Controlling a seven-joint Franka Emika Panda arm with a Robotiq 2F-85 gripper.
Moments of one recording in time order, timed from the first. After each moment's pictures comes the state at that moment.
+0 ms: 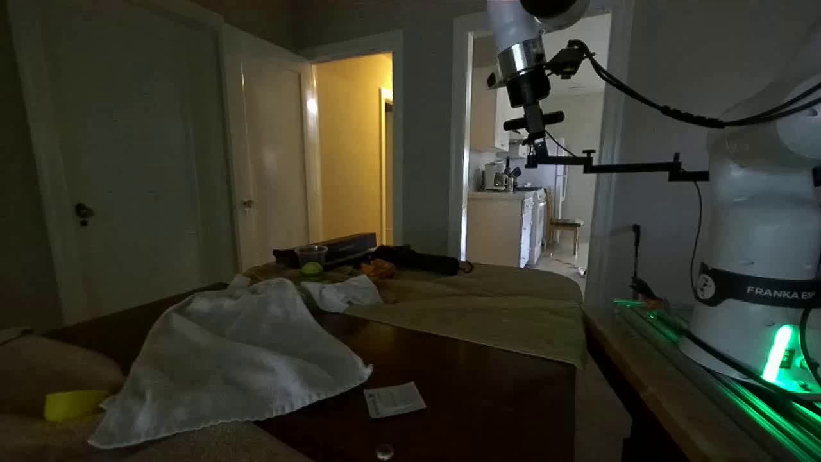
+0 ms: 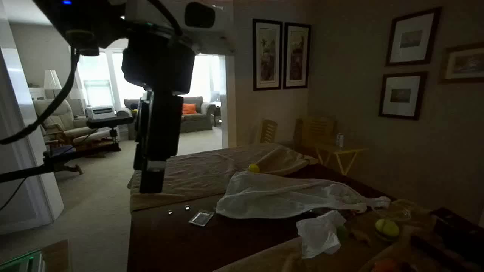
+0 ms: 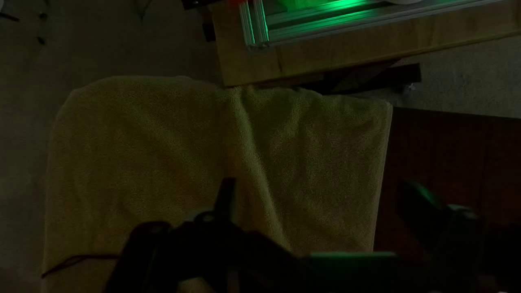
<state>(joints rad) -0.26 -0.55 -0.22 -2.46 -0.30 1.68 -0.16</state>
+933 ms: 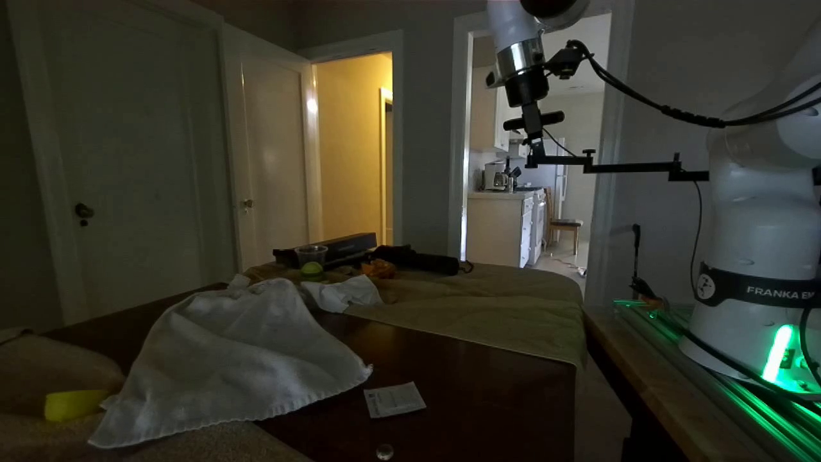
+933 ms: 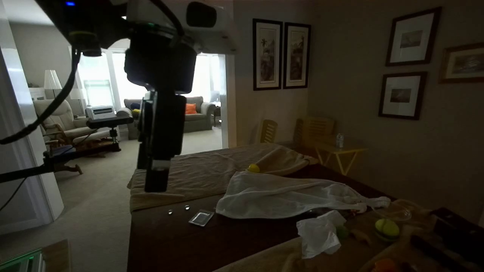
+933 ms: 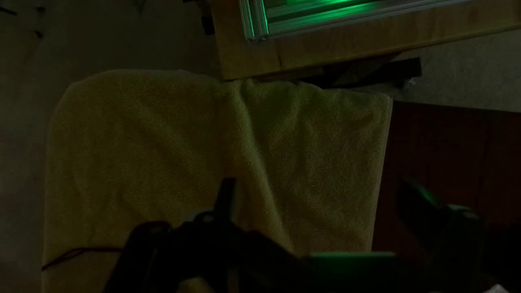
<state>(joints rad) -0.25 -0.55 -0.23 -2.46 -0.30 1.70 -0.16</state>
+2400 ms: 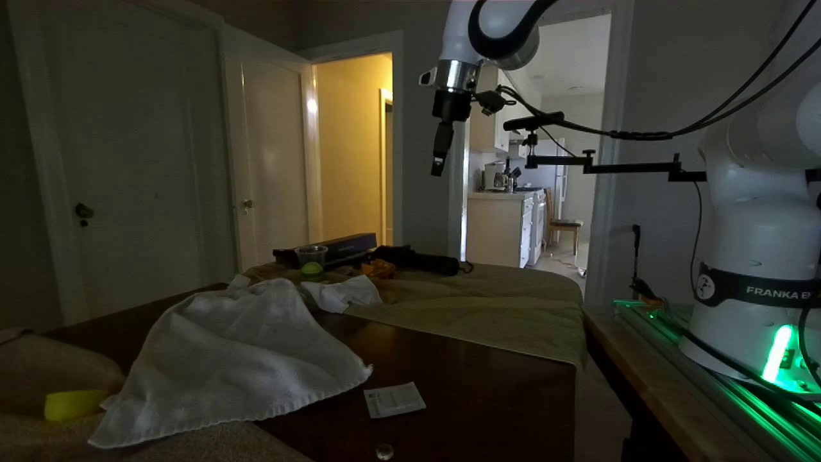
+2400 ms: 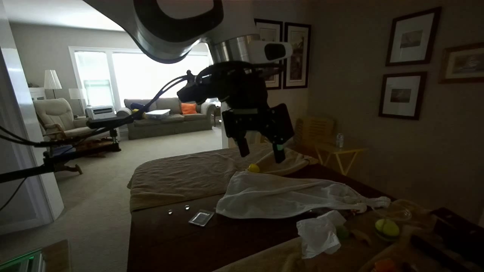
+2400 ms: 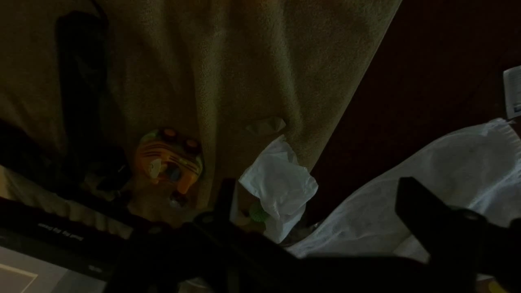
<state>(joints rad) -0.12 -0.27 -0.25 -2.40 -0.19 2.38 -0.30</state>
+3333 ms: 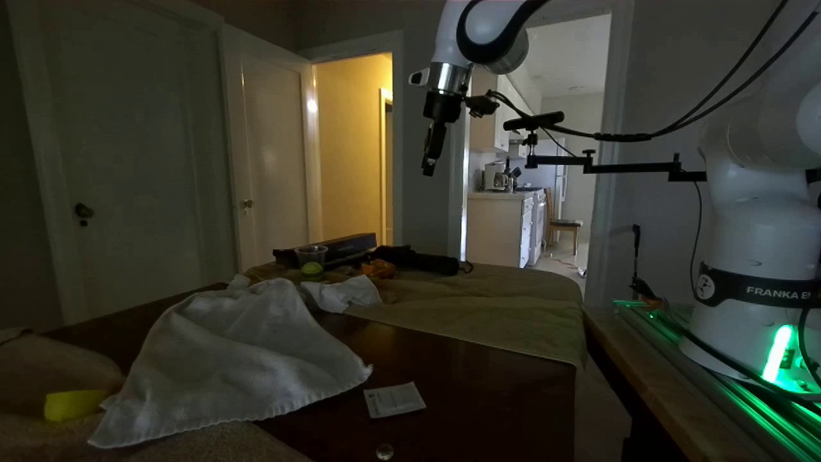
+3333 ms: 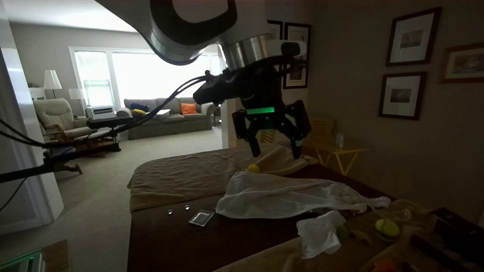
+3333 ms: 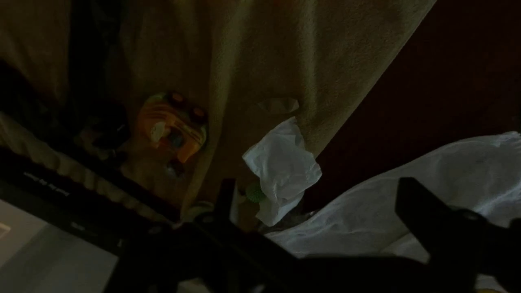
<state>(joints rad) -0.12 -0.19 -0.26 -2.33 -0.16 2.44 -0.49</state>
